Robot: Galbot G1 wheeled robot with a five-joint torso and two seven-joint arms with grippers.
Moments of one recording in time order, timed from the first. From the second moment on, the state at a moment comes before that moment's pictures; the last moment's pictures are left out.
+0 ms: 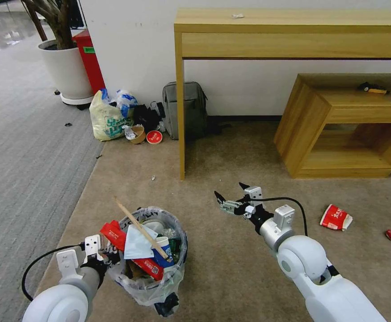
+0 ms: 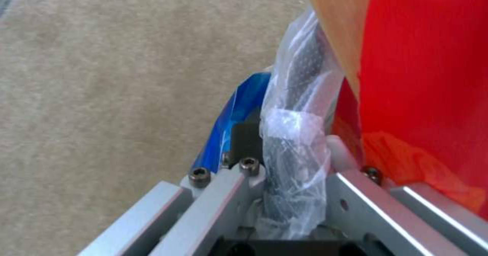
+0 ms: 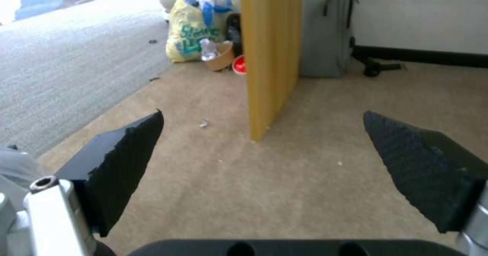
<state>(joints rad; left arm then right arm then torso) 1.64 -1.23 -0.62 -2.30 -0.80 0.74 -0.45 -1.18 1.07 0.25 2.01 0.51 -0.31 -0.01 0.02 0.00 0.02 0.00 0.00</state>
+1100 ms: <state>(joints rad) 1.66 -1.24 -0.62 -2.31 -0.78 0.74 -0.42 -1.21 1.08 0.24 1.99 0.49 -0.29 -0.01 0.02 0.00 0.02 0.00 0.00</state>
